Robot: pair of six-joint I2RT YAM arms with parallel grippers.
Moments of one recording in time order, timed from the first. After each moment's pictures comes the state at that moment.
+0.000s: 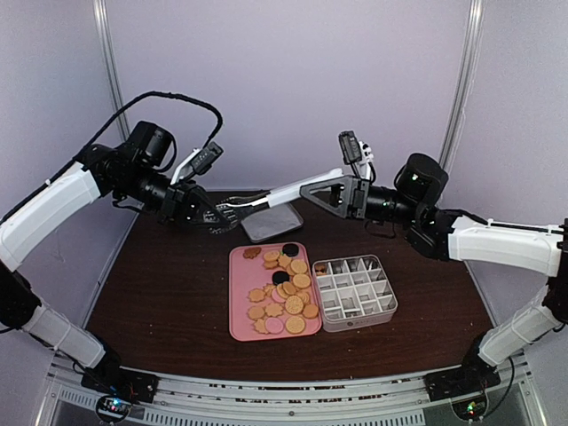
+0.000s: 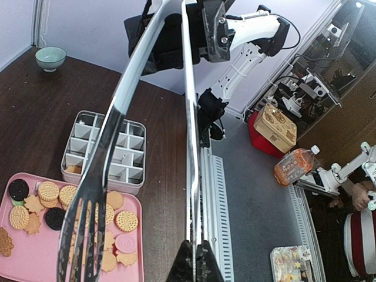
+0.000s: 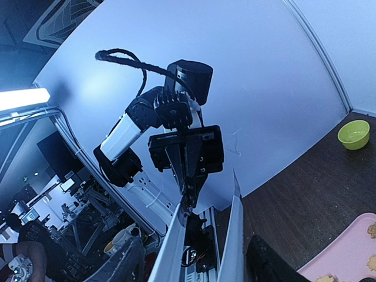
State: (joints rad) left arm -0.54 1.41 1.48 -0.94 1.11 0.32; right arm 0.75 1.40 1.00 0.64 -0.72 0.79
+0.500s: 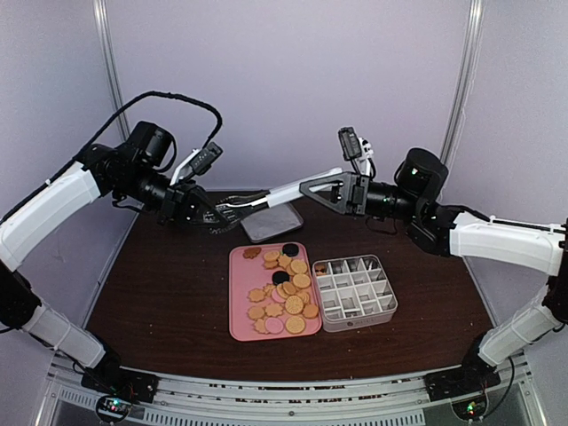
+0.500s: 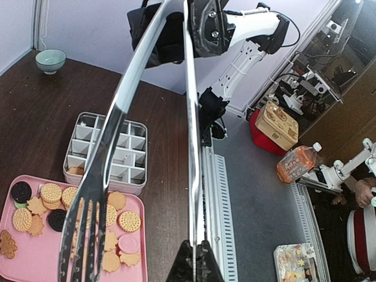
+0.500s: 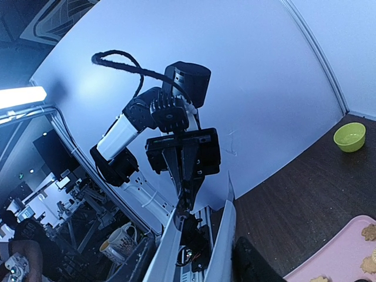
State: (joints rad) left arm -0.54 1.41 1.49 -0.95 1.10 0.35; right arm 0.75 1.40 1.03 0.58 -0.72 0.77
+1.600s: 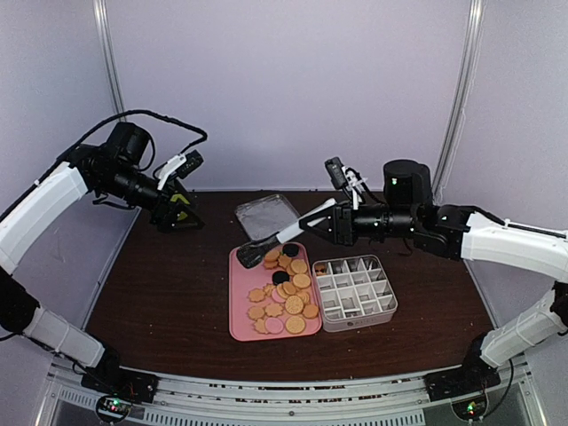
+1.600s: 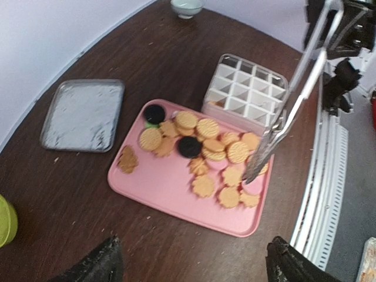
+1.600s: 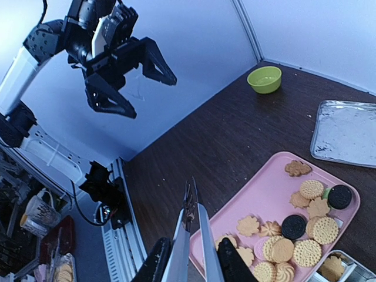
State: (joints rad) left arm -0.38 1.37 1.48 -1.03 0.64 0.49; right arm 0.84 1.33 1.06 0.02 -0.41 0.39
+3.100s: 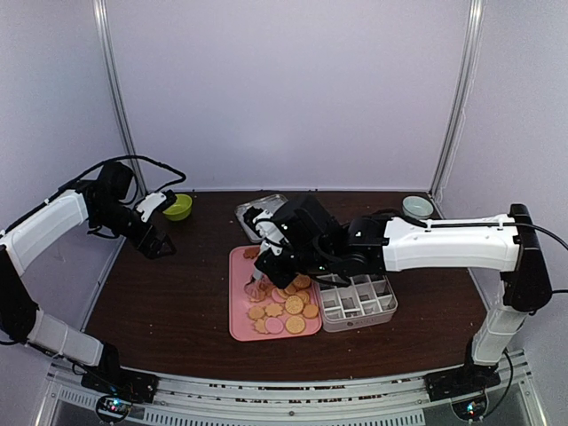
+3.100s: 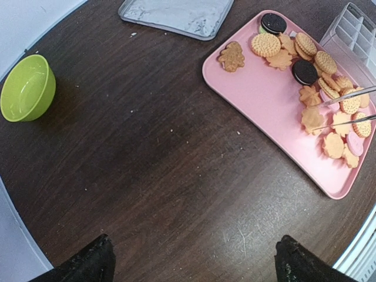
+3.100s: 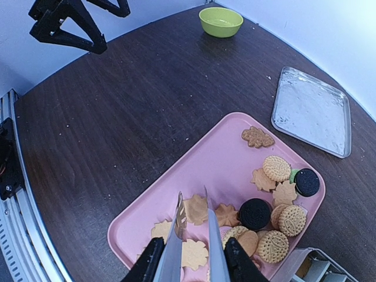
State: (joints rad) left arm -0.14 1.33 1.14 -0.88 0.34 0.49; right arm 1.16 1.75 1.44 -0.34 0.23 0.16
